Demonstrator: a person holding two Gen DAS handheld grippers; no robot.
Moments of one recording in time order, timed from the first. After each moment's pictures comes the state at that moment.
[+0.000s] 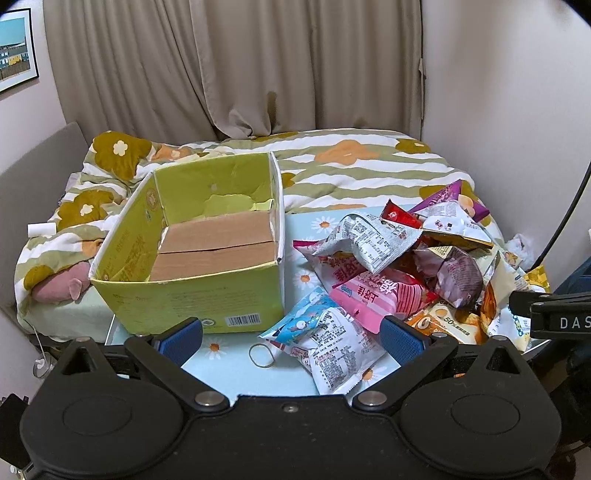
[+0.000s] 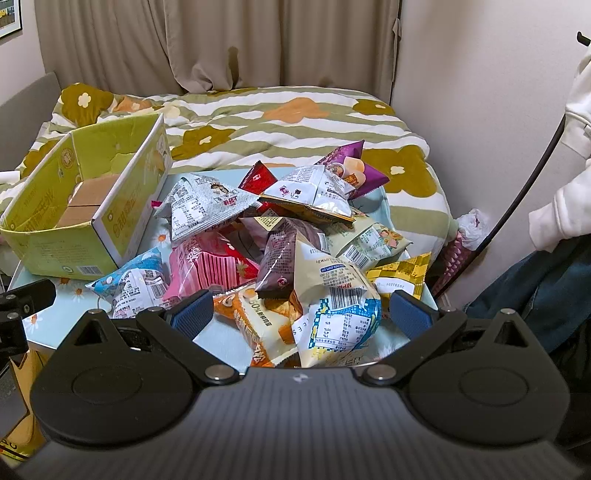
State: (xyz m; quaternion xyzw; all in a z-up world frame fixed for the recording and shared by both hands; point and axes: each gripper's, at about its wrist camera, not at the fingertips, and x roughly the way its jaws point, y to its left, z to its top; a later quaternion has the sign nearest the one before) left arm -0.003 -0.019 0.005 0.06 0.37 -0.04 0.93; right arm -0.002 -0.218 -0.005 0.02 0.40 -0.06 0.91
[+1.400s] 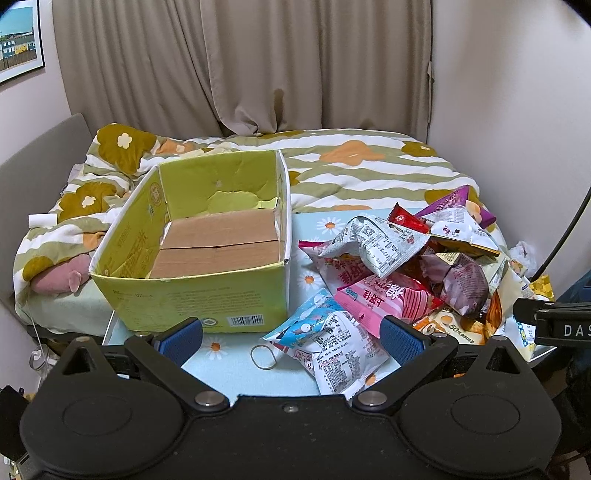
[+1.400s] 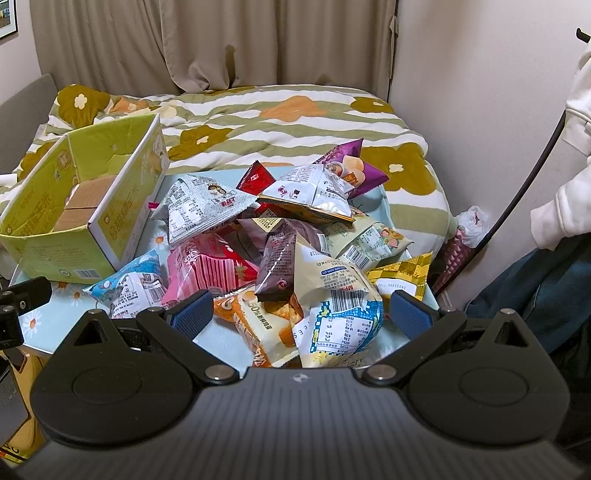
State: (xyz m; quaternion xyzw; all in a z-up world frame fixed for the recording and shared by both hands) left arm 0.003 -0.014 0.004 0.05 0.37 -0.03 0.93; right arm 0.001 -0.219 -0.005 0.02 0.40 -0.06 0.91
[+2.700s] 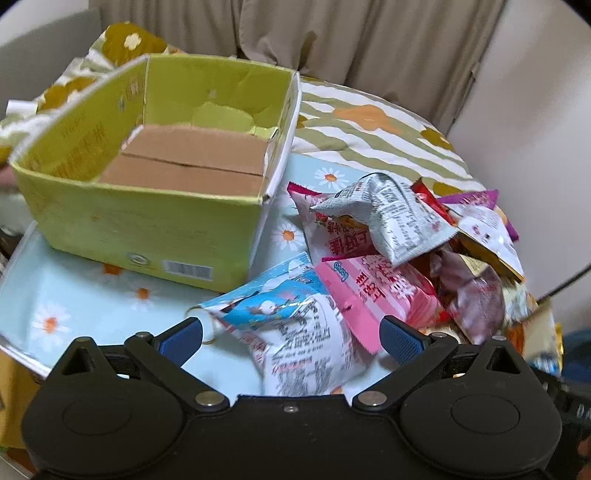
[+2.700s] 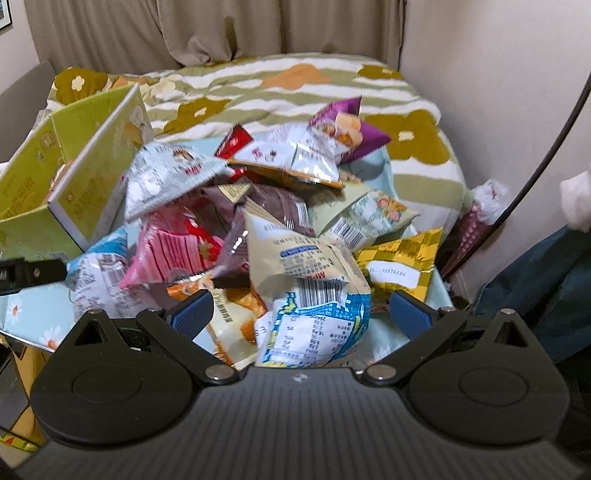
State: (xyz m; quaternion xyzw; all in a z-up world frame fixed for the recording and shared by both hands) left arm 0.077 -0.014 -0.079 -0.10 0.46 -0.02 0.88; right arm 0.038 -0.262 -0.062 0.04 0.45 -0.03 0.89
